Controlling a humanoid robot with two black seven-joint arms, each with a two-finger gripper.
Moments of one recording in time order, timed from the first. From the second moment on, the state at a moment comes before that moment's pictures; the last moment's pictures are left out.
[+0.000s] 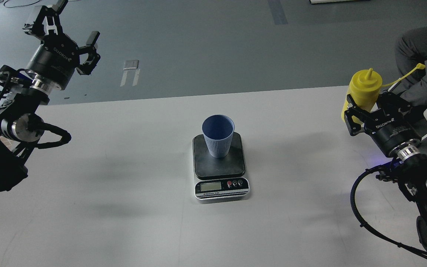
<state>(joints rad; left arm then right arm) -0.84 0.52 -0.72 -0.74 0.21 -0.46 -0.49 0.21 -0.20 1.61 1.17 0.08 0.28 -0.34</state>
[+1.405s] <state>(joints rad) -0.85 0.52 -0.72 -0.74 0.21 -0.46 -0.49 0.86 -0.14 0.86 1.29 -1.61 0.27 -0.35</state>
